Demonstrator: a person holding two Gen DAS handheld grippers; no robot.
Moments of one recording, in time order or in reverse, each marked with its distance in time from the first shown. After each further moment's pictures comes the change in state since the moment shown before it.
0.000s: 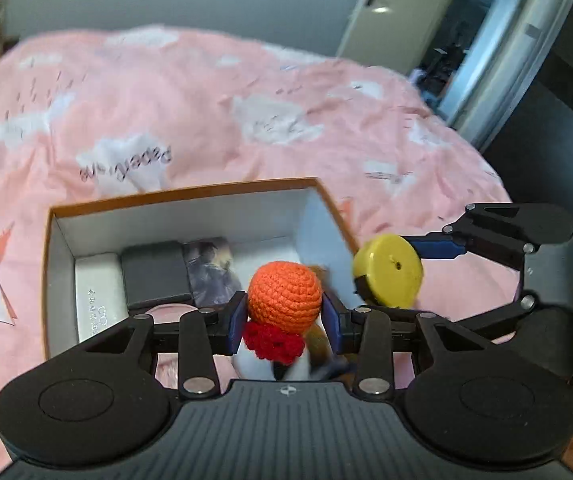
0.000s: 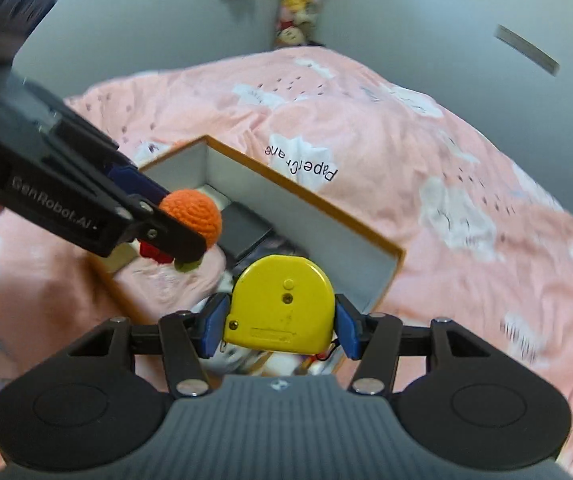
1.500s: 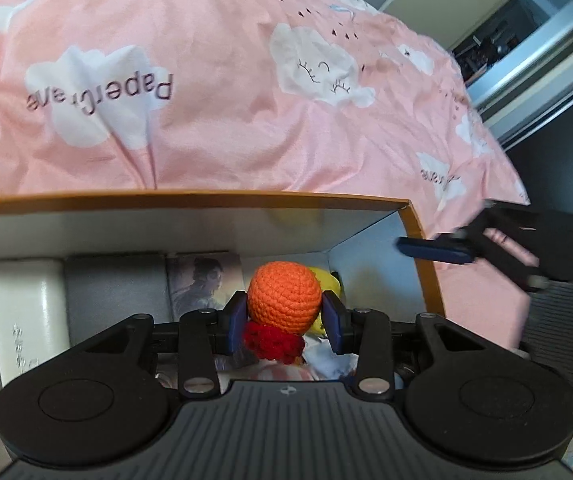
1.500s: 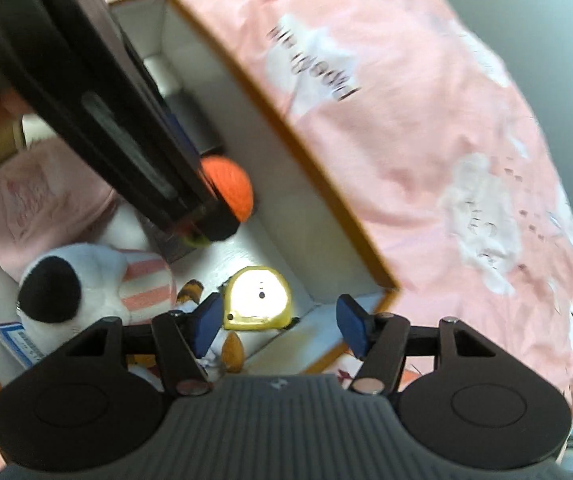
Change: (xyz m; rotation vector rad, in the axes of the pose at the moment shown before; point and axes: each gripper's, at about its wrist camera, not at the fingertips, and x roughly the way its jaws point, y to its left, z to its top) left arm 0.129 0.057 0.046 -0.180 0.194 -0.079; right arm 0.129 -0.052 0.035 -0.294 0.312 -0.002
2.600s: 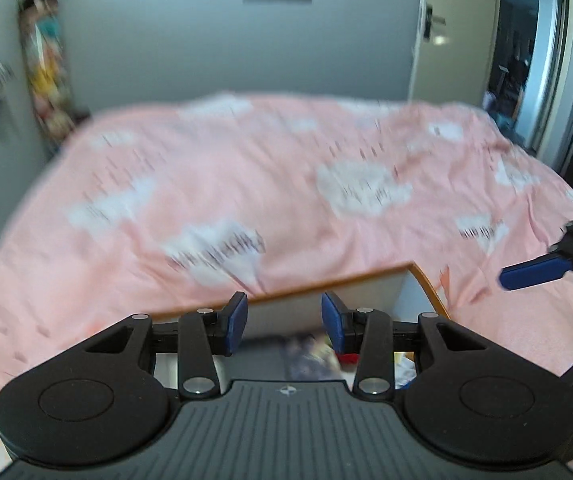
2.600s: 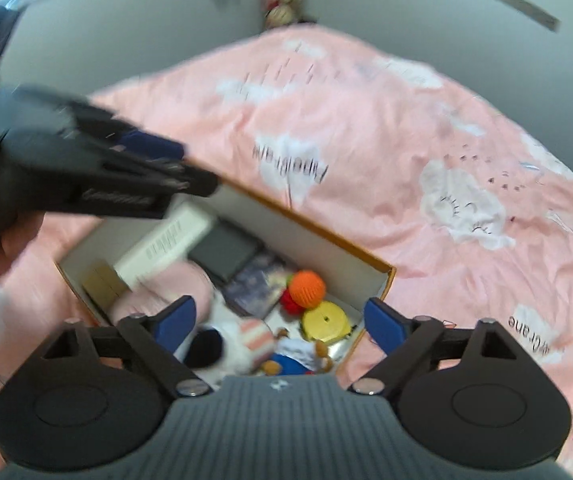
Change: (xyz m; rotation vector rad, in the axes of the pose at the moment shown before) left arm -0.148 -0.073 -0.062 0.266 -0.432 0.404; right arm -0.127 0.009 -0.044 0.441 -0.295 0.102
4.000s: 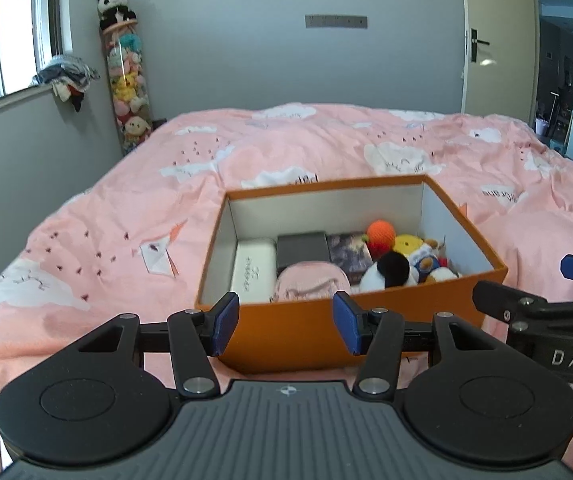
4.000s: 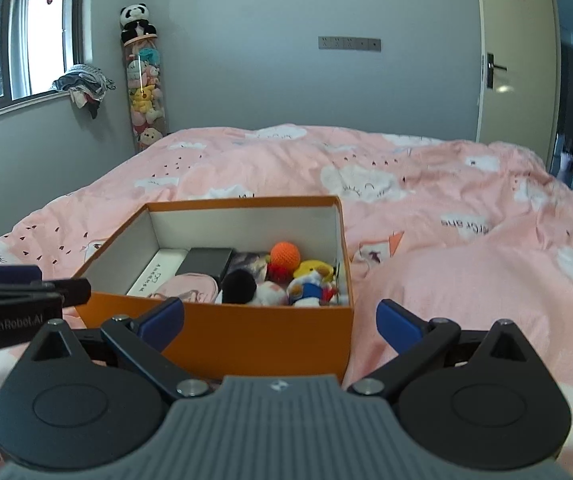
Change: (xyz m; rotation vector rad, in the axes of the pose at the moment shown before) left arm -0.081 -0.030 -0.155 -0.086 -0.071 0.176; right arm -0.038 0.114 -0.160 0.368 -0.345 -0.303
